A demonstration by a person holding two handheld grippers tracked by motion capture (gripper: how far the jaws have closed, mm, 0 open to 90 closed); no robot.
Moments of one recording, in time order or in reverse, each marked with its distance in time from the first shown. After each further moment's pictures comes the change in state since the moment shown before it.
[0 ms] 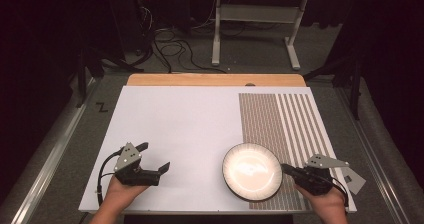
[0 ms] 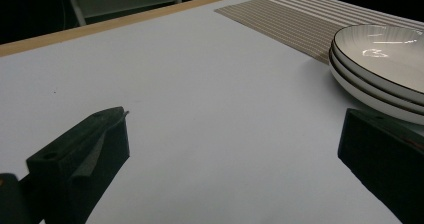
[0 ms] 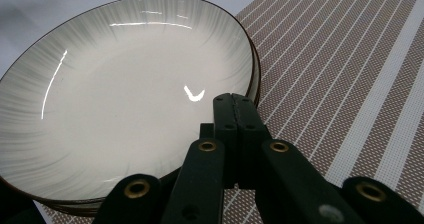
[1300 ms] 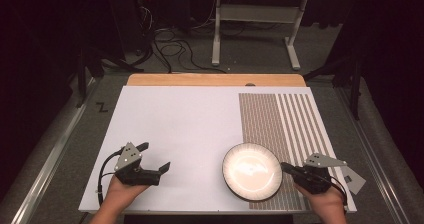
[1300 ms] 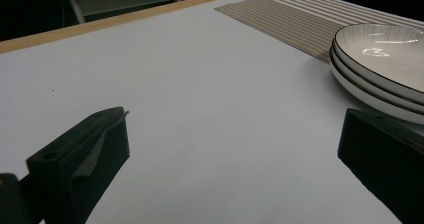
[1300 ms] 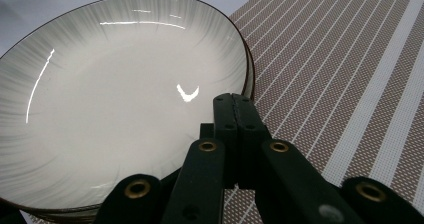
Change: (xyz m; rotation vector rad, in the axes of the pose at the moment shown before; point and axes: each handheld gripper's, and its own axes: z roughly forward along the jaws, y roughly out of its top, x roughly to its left) left arm 0.001 0.000 0.001 0.003 0.000 -0.007; right arm 0.001 0.002 0.003 0.005 -0.028 -0.019
